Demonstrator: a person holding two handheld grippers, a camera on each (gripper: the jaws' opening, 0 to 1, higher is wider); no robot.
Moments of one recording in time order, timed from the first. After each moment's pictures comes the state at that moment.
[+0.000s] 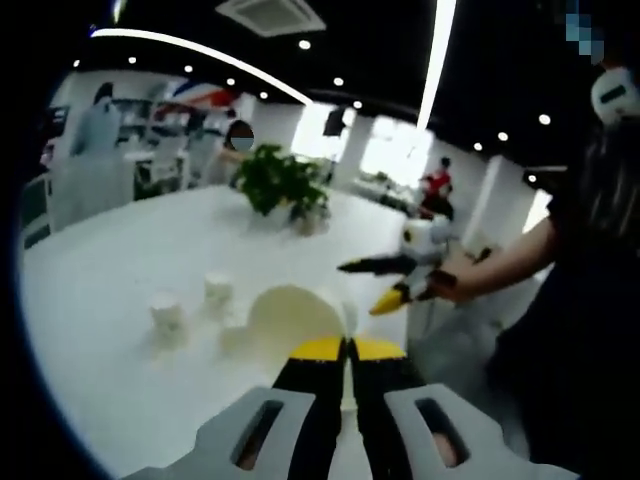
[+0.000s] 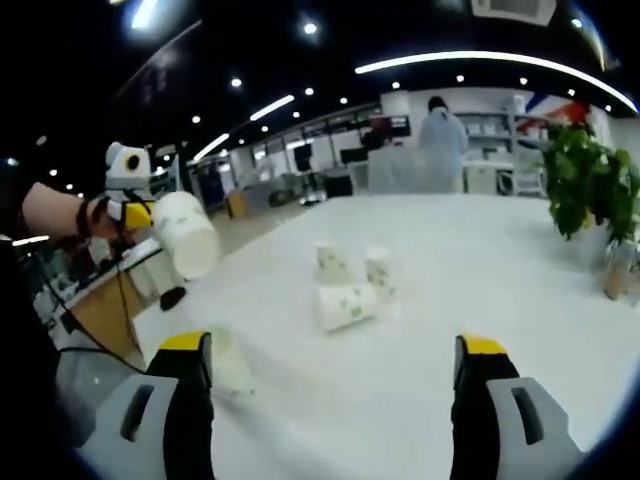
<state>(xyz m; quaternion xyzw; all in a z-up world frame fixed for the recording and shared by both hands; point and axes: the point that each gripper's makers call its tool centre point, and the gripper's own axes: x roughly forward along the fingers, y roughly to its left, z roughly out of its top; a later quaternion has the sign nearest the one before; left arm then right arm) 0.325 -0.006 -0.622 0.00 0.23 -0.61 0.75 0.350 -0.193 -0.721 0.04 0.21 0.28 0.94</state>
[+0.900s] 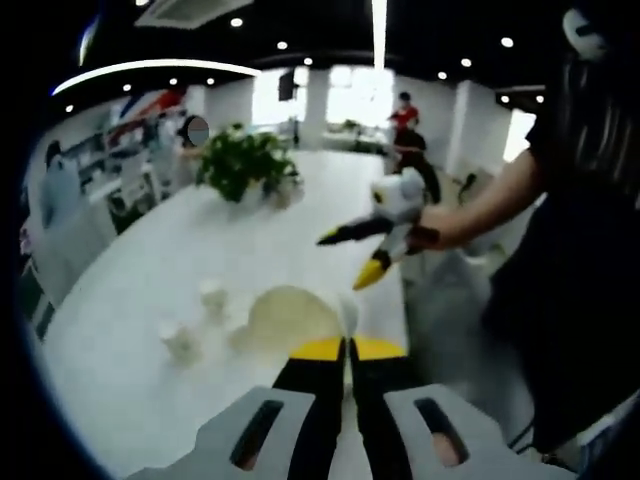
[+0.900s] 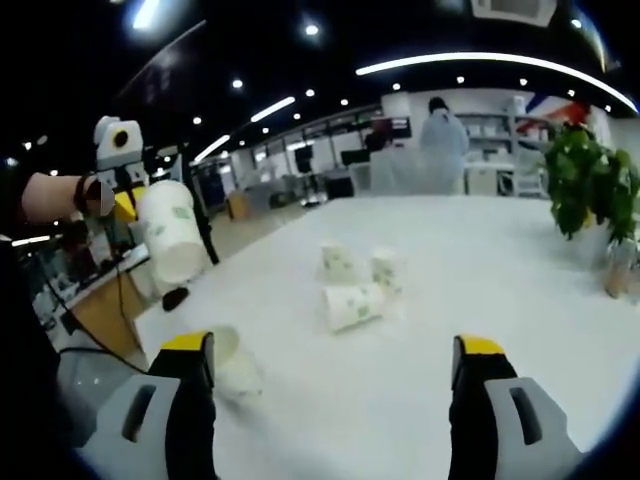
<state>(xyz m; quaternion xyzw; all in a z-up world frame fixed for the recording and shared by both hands) 0.296 -0.012 -0.612 0.17 0.24 -0.65 0.70 0.341 -0.187 -0.721 0.04 0.20 0.29 0.94</state>
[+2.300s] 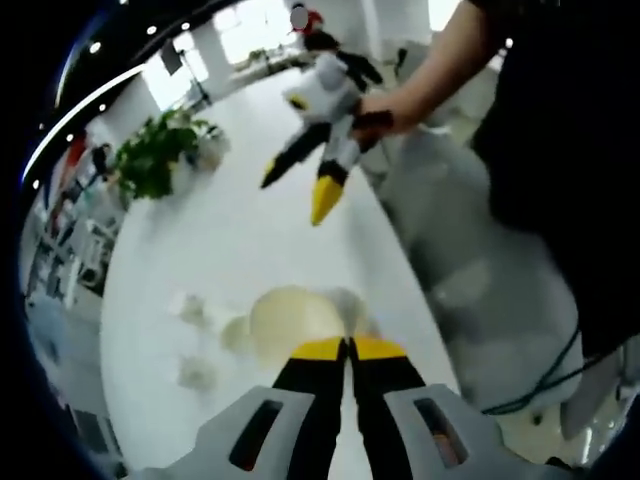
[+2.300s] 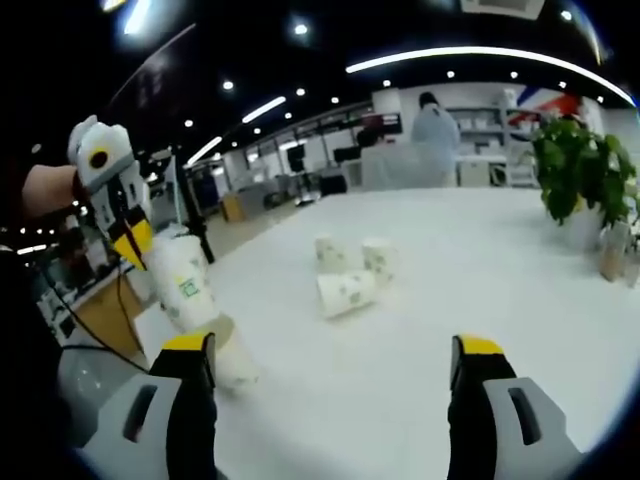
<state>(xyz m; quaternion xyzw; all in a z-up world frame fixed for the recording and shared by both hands) 0.282 -0.032 -0.678 0.43 0.24 -0.67 0.55 0.330 -0.195 -0.733 0.04 0.21 0.28 0.94</state>
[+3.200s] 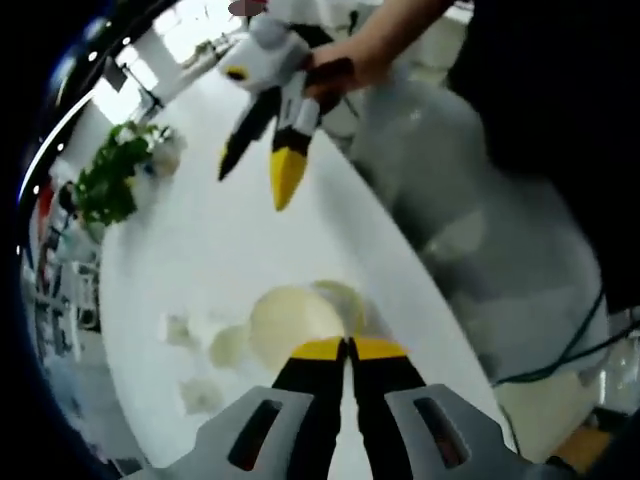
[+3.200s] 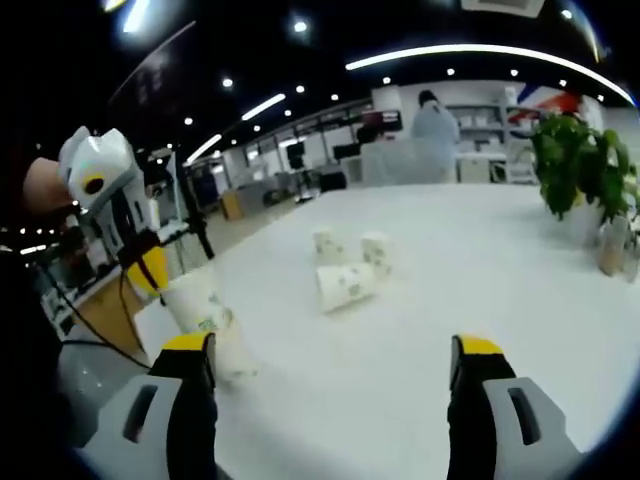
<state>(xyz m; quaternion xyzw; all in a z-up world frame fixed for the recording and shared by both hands) 0.275 -0.043 -0.722 0.53 0.23 -0.67 0.46 0.328 -0.201 -0.739 0.05 0.22 0.27 0.94</state>
